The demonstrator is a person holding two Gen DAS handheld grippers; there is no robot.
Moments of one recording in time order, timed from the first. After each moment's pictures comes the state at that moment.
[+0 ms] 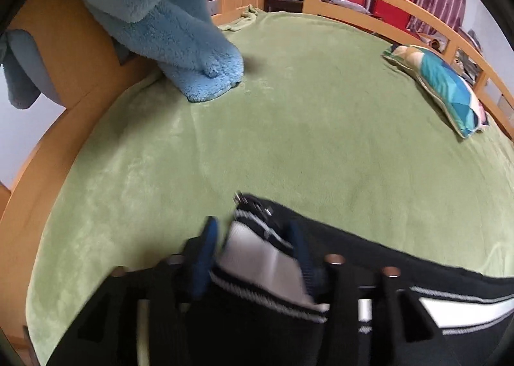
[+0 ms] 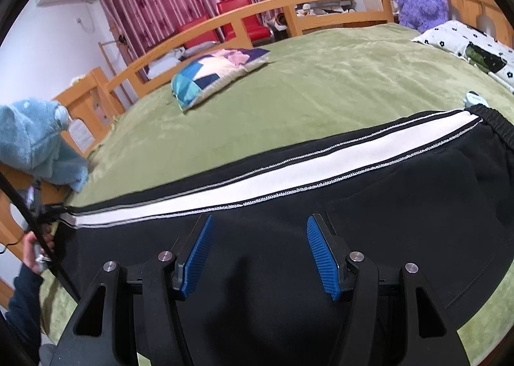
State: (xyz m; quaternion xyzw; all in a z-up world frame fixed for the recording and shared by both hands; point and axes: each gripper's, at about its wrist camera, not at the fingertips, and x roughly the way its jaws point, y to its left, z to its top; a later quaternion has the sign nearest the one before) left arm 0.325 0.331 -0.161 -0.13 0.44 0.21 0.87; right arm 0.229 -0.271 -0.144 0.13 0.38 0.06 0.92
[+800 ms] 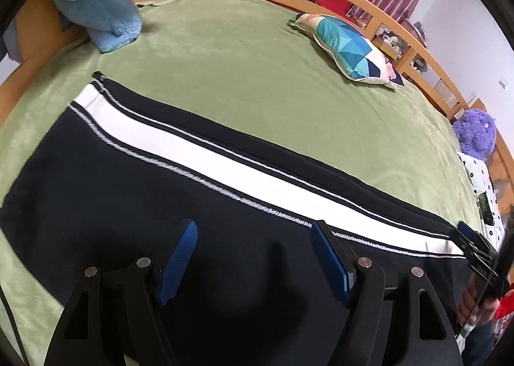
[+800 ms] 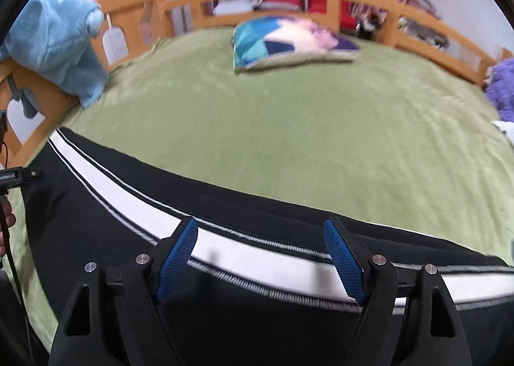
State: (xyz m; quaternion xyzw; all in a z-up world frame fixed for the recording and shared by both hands) left arm 0.268 0.176 -0.161 -0.20 0.45 0.06 0.87; right arm 0.361 -0.198 -0.156 -0.07 0.42 0.19 0.88
